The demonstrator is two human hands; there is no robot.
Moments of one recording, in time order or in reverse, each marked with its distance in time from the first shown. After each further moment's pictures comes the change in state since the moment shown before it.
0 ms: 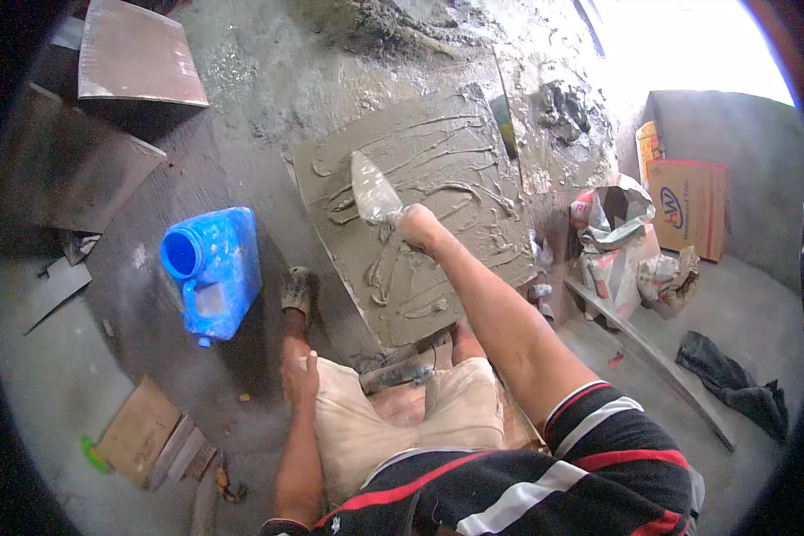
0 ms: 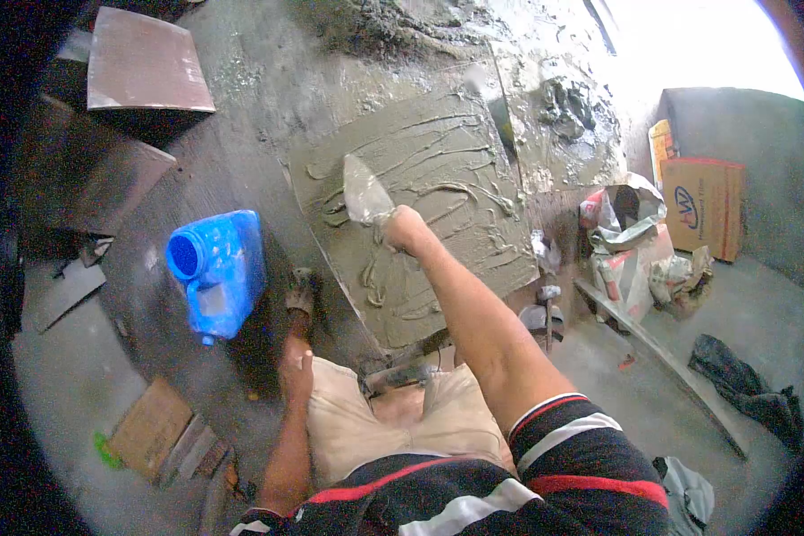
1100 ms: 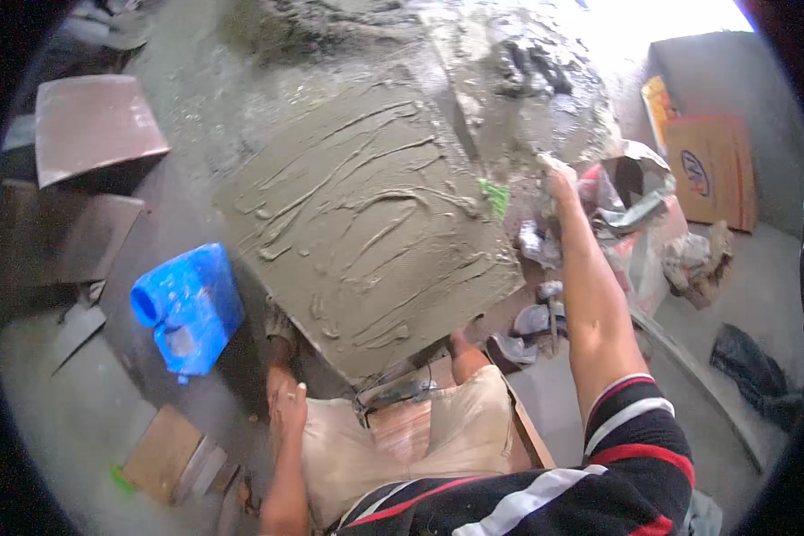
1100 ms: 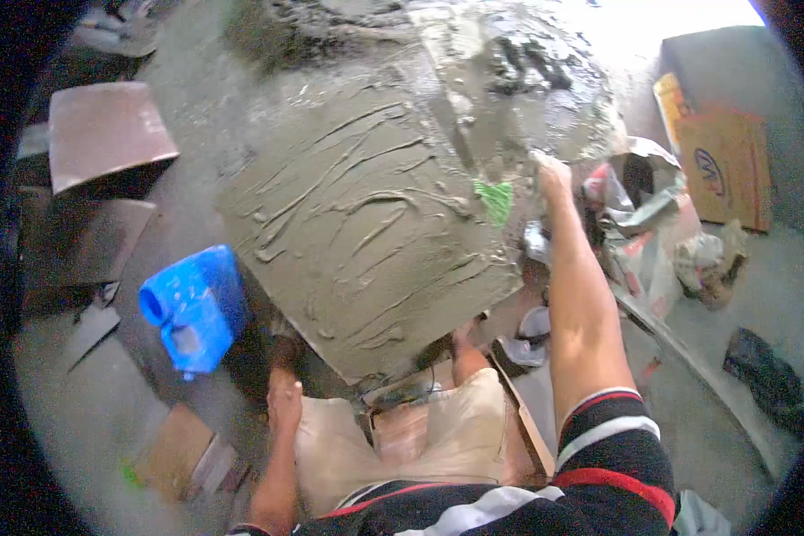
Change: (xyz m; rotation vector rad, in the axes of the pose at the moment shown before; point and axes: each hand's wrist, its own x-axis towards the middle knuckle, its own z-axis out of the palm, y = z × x) left_hand -0.030 0.105 0.067 0.509 -0.135 -0.273; right_hand -0.053 0.459 -0.152 0.301 0.795 0.158
